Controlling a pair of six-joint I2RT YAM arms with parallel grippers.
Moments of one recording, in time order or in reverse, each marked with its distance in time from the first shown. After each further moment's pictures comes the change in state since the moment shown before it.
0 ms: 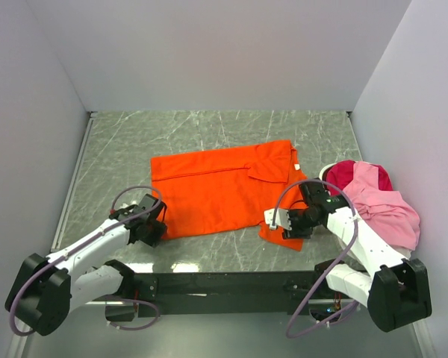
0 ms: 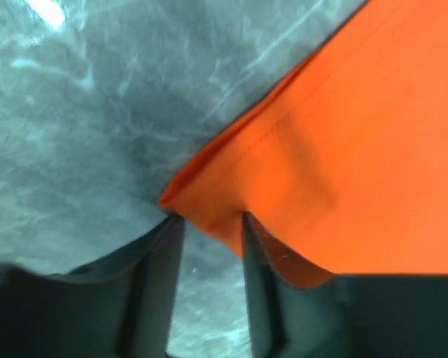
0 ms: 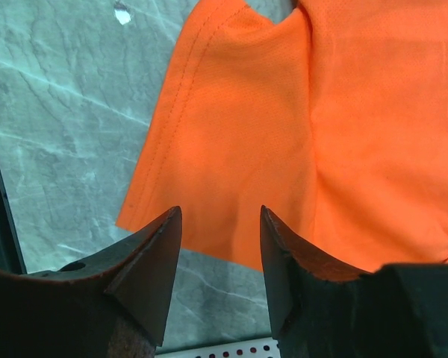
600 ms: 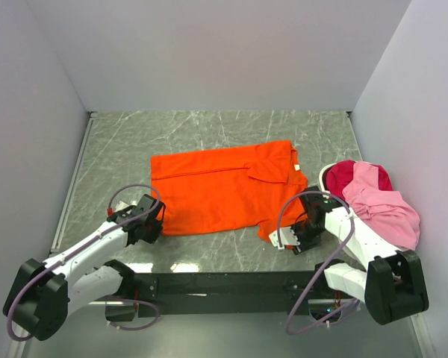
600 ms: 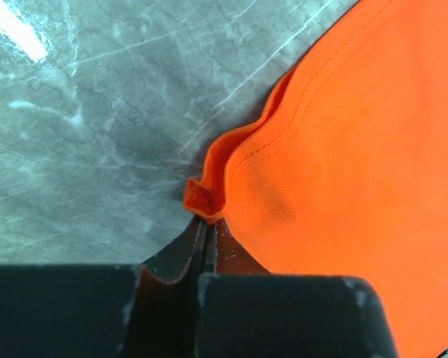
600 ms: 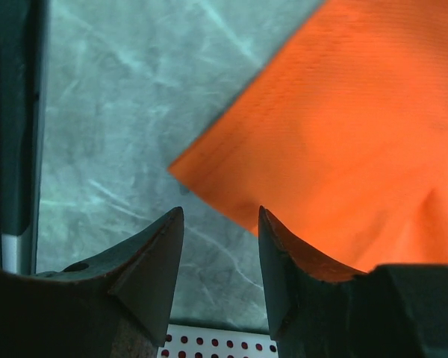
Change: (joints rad) left arm 0.000 -0.027 -0.008 0.045 -0.093 -0.013; right arm -0.028 0.045 -0.063 -0.118 0.118 -0.336
